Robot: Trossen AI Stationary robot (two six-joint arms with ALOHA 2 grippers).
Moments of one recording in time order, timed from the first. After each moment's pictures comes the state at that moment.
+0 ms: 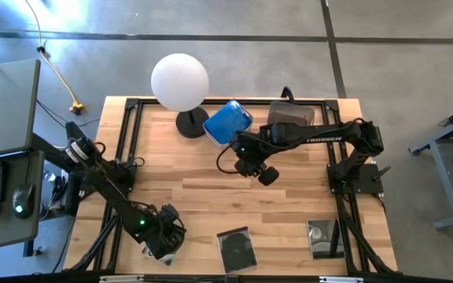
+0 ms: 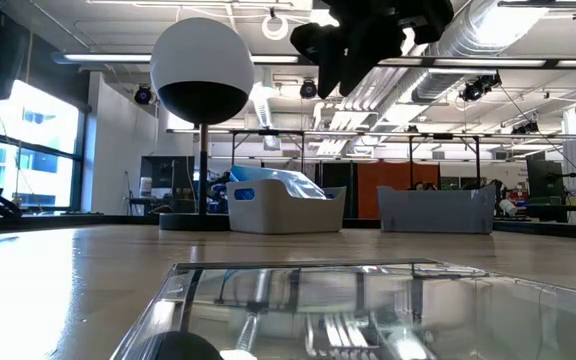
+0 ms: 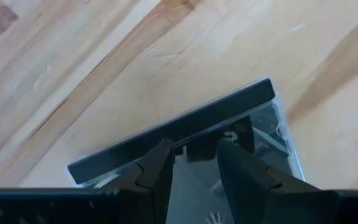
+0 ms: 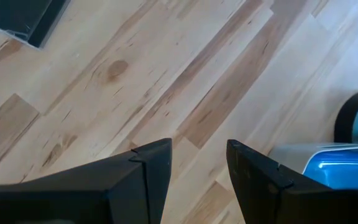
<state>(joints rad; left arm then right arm) -0.84 1.66 0.96 -0.66 -0.25 -1.62 -0.02 1.75 1.57 -0.94 -0.13 -0.72</state>
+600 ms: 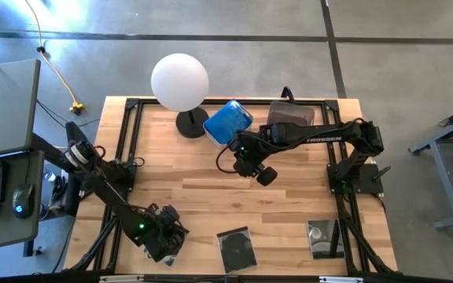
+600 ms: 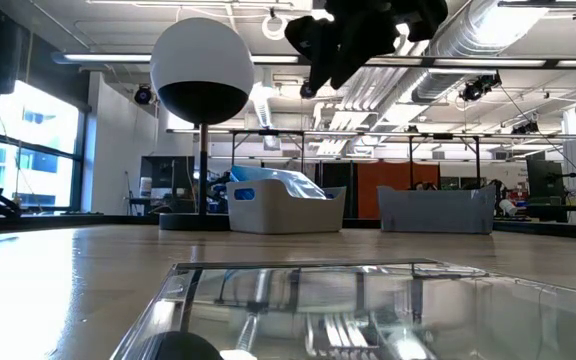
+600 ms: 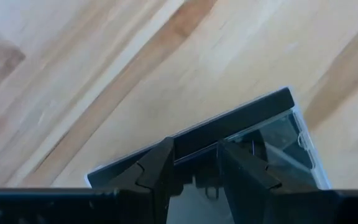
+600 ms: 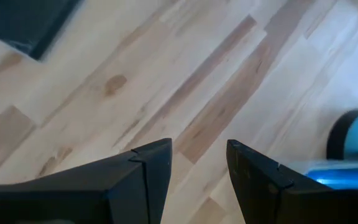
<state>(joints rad) -0.85 1.71 0.96 -0.65 -0.35 -1.58 -0.02 1.75 1.57 -0.89 -0.17 -0.75</state>
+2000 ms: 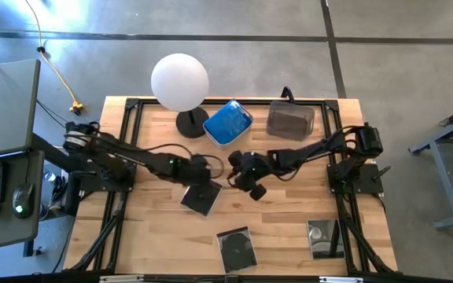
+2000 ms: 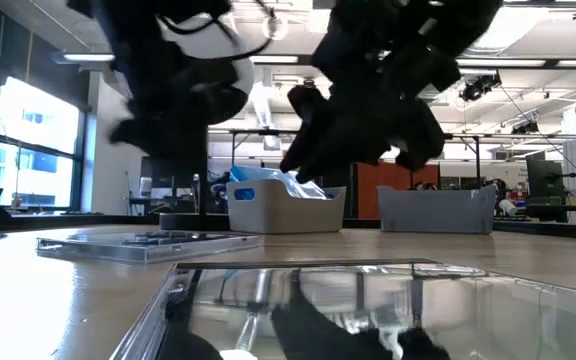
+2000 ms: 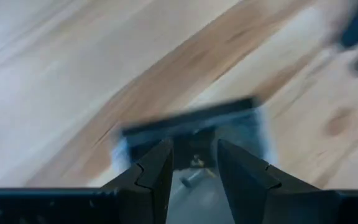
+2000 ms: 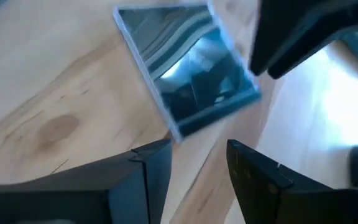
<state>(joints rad) -0.20 1.54 0.98 -0.59 -0.29 -1.07 0.05 1.77 0.93 0.16 -0.11 -0.70</state>
